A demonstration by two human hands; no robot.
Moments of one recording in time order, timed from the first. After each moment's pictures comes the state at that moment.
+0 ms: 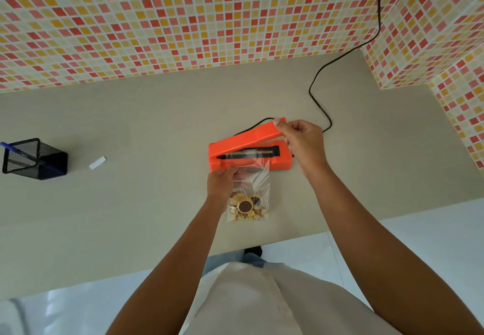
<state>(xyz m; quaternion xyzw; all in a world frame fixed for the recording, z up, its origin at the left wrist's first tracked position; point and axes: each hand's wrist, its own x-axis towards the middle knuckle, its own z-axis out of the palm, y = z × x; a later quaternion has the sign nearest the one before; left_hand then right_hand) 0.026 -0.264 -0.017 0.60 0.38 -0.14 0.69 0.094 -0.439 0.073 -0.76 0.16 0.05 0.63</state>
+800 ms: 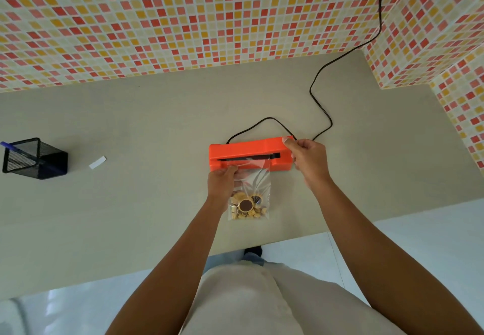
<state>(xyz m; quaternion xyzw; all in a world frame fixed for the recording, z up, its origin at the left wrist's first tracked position) 0.026 -0.266 -0.014 0.61 0.38 -0.14 0.68 0.080 -0.464 0.027 -0.76 0.23 0.07 0.60</state>
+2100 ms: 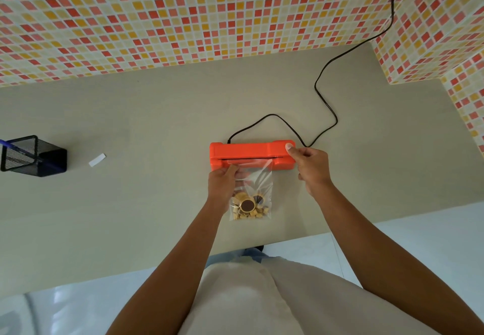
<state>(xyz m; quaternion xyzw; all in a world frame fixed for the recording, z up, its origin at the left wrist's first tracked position) 0.025 -0.267 -0.003 0.59 0.38 -0.15 0.70 0.075 -0.467 0.003 -0.73 0.28 0.10 0.61</state>
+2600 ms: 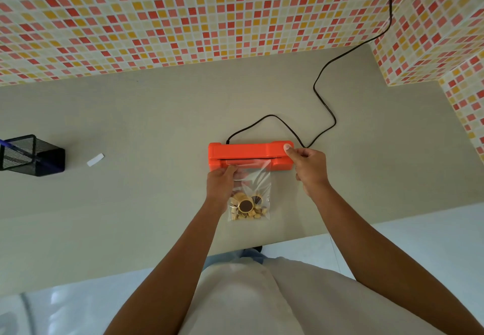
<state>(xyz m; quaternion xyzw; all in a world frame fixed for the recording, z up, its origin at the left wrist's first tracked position) 0.025 -0.268 -0.001 0.59 0.38 -0.15 0.70 0.075 -0.467 0.002 -0.74 0.26 0.09 0.61</state>
